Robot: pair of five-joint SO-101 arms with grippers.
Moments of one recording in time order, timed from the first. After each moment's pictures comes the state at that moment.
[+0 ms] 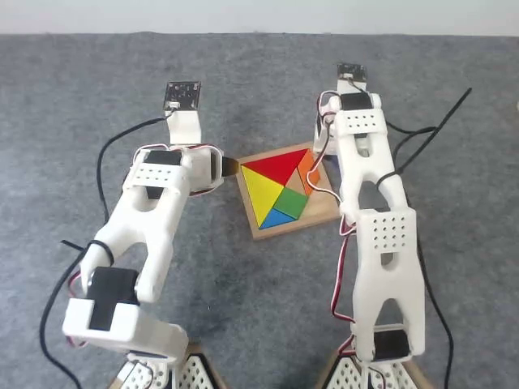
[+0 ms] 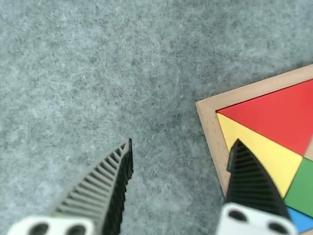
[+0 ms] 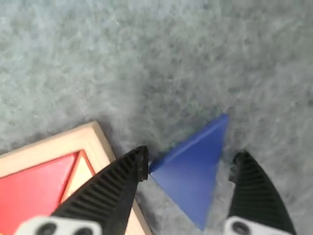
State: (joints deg) left arm -0.6 3.3 29.6 44.4 10.5; right arm -10.4 59.3 -51.8 82.6 -12.7
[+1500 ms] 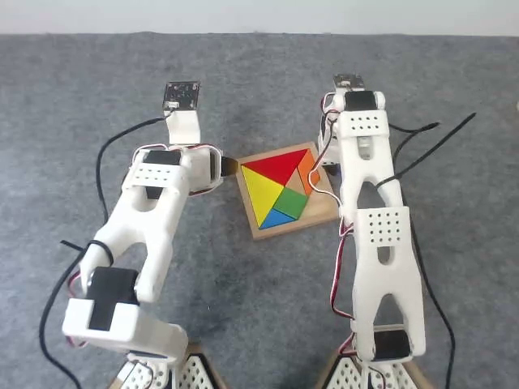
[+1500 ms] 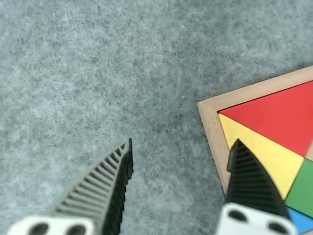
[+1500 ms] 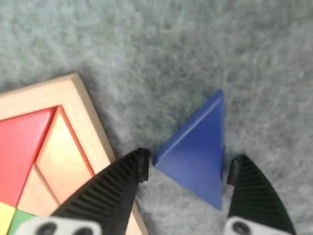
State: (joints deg) left arm -0.9 3.3 29.6 44.4 10.5; right arm -9.3 71.6 -73.9 99.8 -5.4
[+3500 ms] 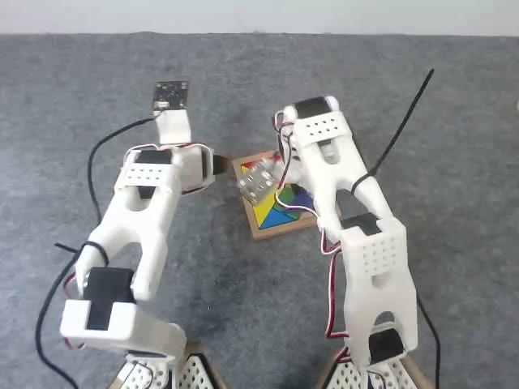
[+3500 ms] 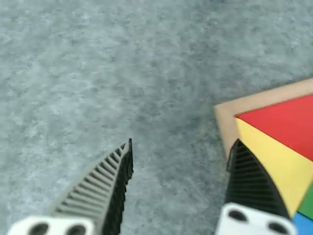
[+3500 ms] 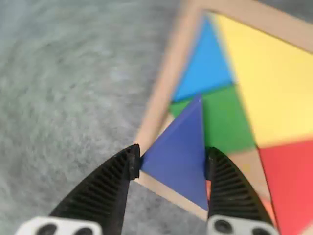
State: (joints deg) left arm -4.1 3.3 29.6 44.4 10.5; right arm -21.5 41.6 -31.6 100.7 116.5
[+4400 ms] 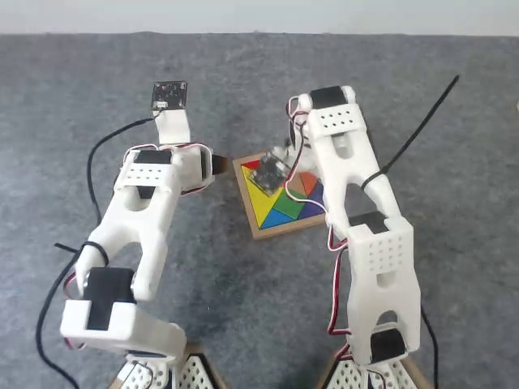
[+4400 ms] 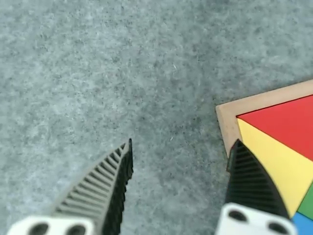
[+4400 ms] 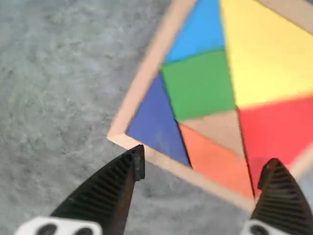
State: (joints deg) left arm -3.6 3.3 29.6 44.4 10.3; right arm -18.6 41.6 -39.6 100.7 112.7
